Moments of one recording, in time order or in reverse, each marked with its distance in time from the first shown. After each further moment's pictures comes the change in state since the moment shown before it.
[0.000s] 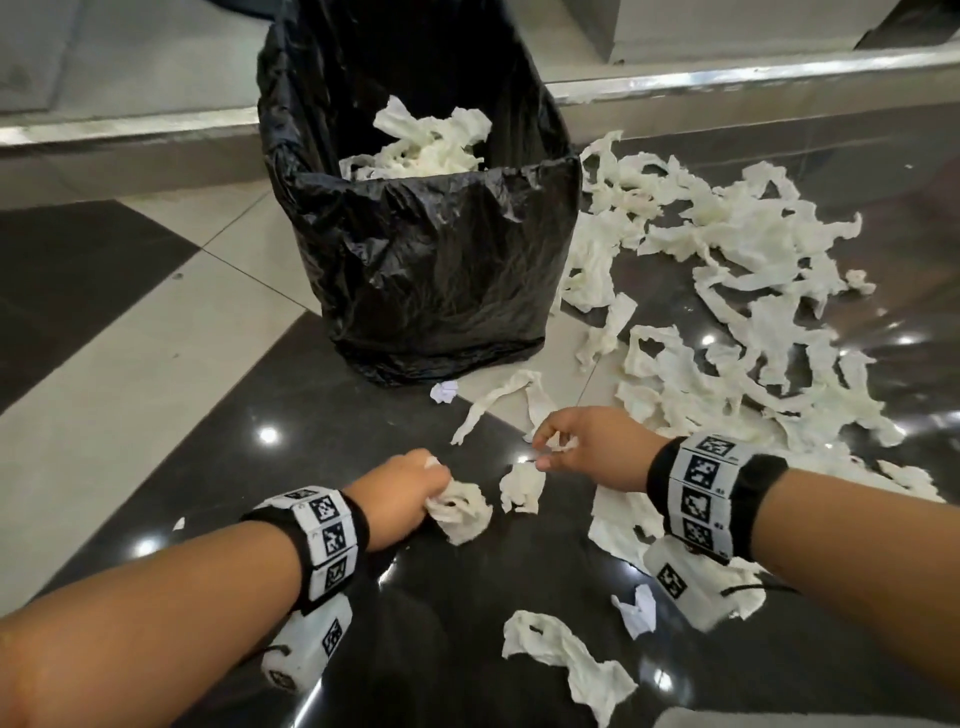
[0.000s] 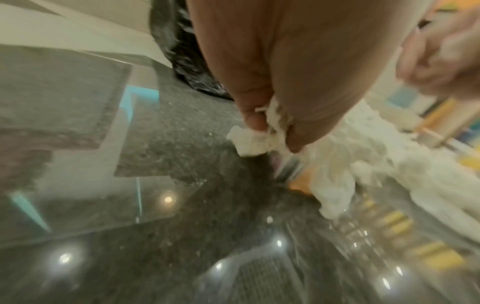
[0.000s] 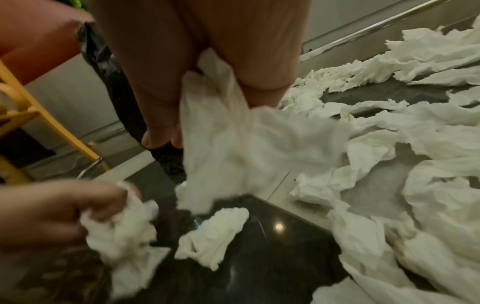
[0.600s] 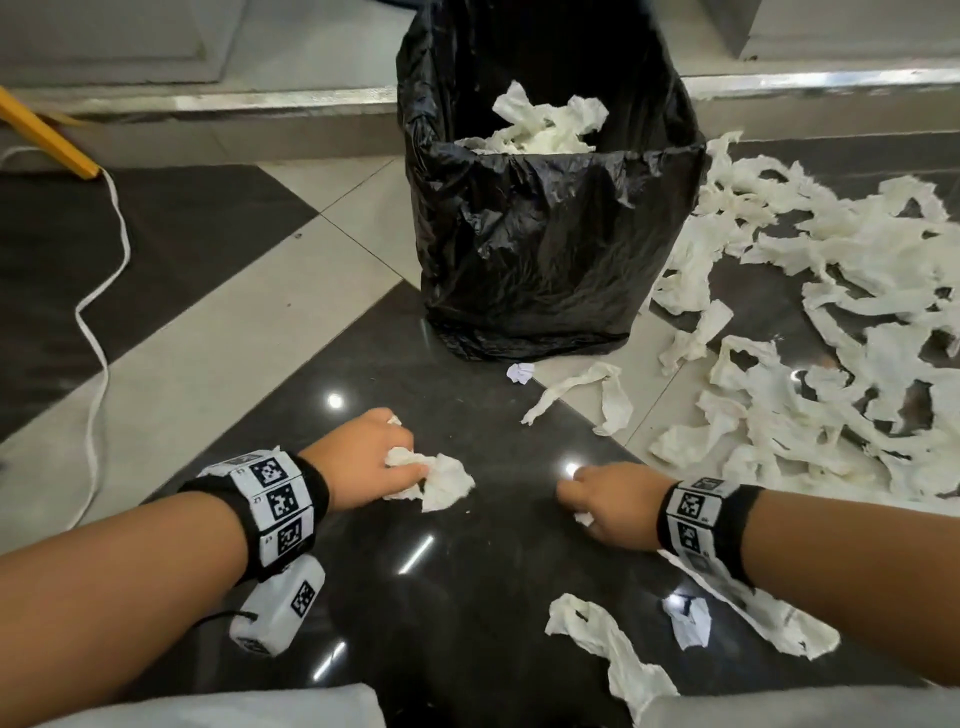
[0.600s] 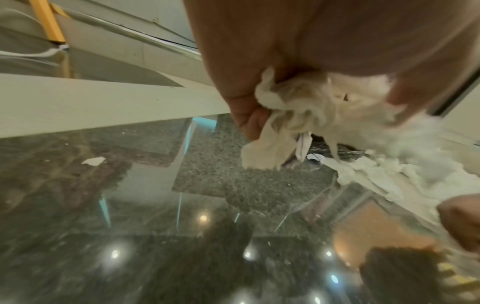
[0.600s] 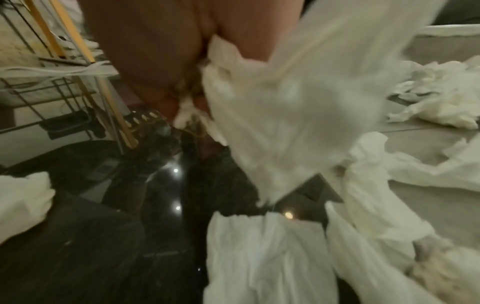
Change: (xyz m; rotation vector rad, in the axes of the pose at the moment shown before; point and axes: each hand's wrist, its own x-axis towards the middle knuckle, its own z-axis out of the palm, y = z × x) left_hand -0.093 -0.040 -0.026 -0.195 0.121 -0.329; right_hand 0.016 0.002 0.070 -0.735 -0.330 -0.402
